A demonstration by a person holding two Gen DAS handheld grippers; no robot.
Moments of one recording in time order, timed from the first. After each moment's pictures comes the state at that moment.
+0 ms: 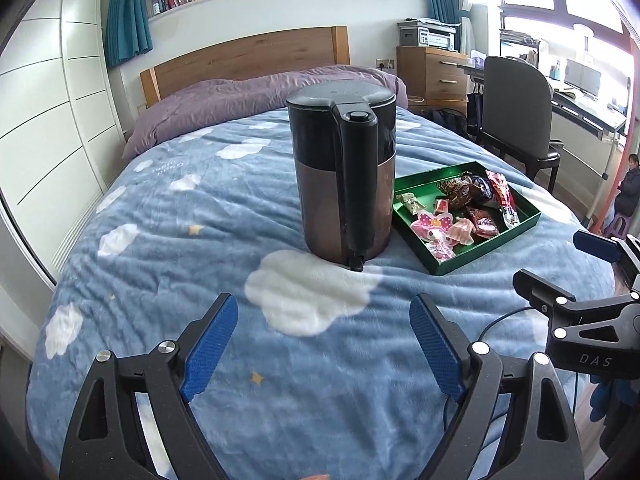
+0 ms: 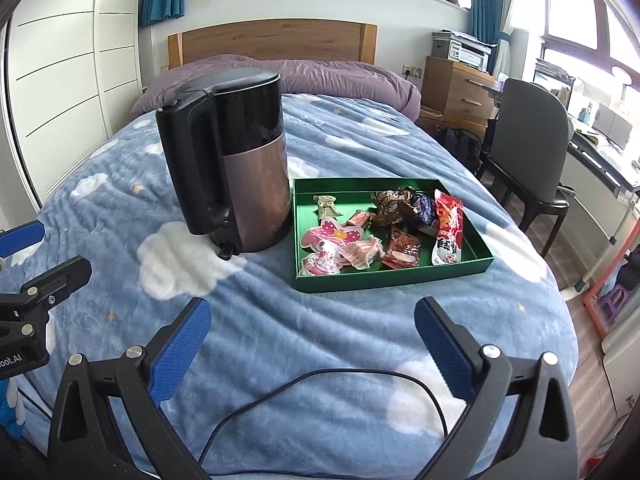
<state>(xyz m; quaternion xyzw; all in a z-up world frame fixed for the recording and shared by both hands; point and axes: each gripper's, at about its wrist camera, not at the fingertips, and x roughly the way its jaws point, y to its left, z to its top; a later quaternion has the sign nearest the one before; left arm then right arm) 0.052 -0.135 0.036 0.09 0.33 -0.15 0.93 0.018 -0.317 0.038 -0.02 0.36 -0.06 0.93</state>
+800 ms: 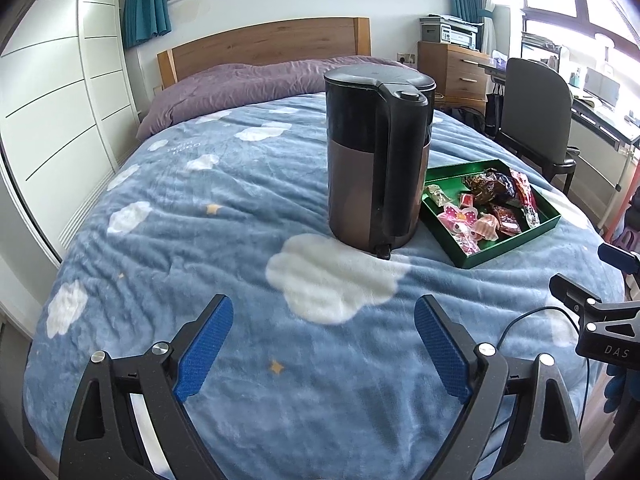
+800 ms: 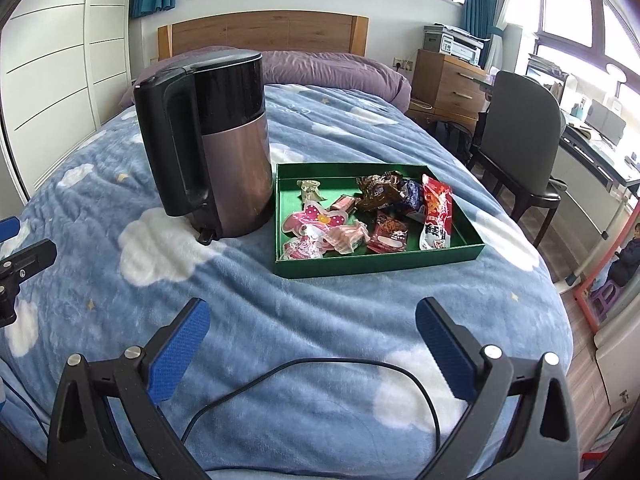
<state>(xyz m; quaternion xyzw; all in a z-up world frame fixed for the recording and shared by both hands) 0.064 -0.110 0.022 0.07 0.35 -0.12 0.93 0.018 -0.329 0.022 -0.03 0.37 -0.08 0.93</state>
